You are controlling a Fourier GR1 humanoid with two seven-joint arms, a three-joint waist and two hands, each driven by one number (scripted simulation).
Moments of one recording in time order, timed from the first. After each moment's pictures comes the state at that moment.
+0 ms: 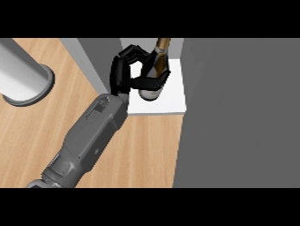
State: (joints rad) left arm -0.87 0.00 -0.21 -0.66 0.41 0.46 -0.47; right arm -0.06 -0.05 0.04 -2.48 -0.10 0.14 0.63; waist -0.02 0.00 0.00
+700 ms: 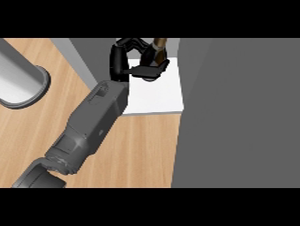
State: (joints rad) left arm -1.08 0.00 -0.10 -0.35 0.42 0.48 -0.68; right arm -0.06 -0.03 0.05 -2.47 -0.11 0.16 0.61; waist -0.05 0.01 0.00
